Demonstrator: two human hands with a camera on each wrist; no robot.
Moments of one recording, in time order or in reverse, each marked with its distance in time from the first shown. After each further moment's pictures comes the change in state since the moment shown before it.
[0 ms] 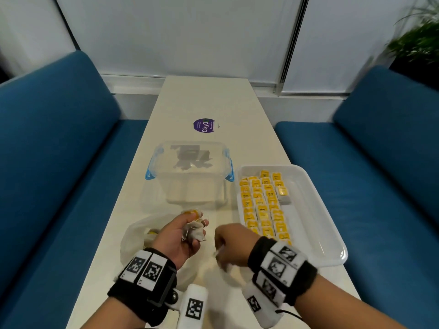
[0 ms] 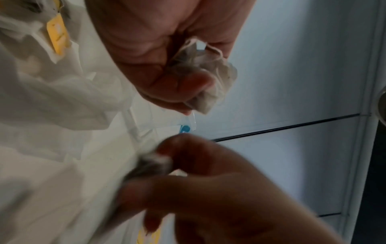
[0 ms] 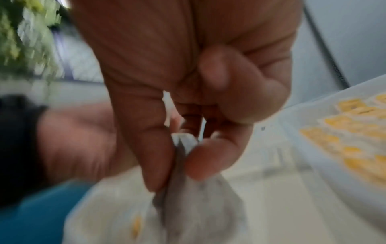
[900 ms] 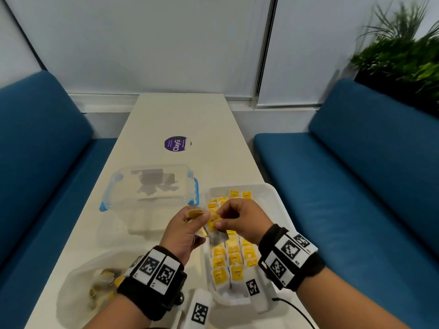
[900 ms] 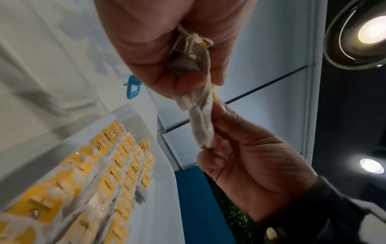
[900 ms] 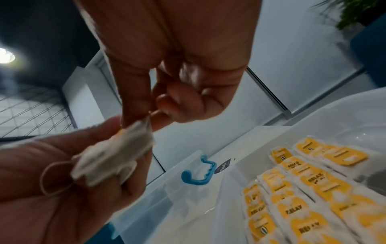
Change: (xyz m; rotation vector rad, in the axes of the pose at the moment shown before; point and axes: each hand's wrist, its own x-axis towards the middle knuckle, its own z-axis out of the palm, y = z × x) left_hand 0.044 -0.004 0.104 0.288 -0.044 0.314; right_hand 0.008 0.090 -0.082 0.793 0.389 -0.191
